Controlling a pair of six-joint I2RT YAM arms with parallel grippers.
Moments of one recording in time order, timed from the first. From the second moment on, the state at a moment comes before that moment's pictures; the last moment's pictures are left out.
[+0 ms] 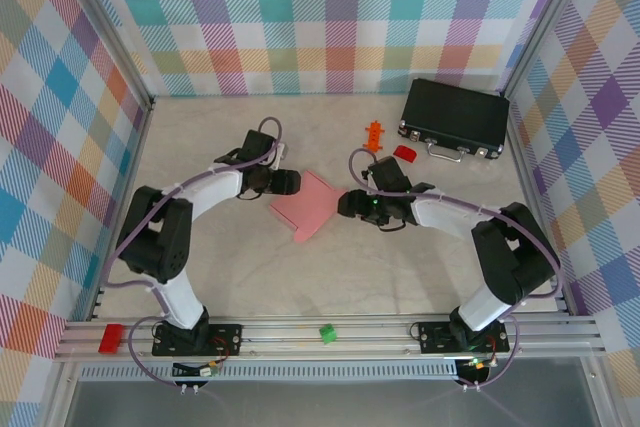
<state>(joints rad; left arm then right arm) -0.37 1.78 1.15 -0.37 0.20 -0.22 0.57 1.60 0.86 -0.19 -0.36 0.73</state>
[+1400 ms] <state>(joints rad) -0.38 1.62 0.86 -0.21 0.34 -0.49 0.58 1.79 0.85 0.17 -0.56 0.86</state>
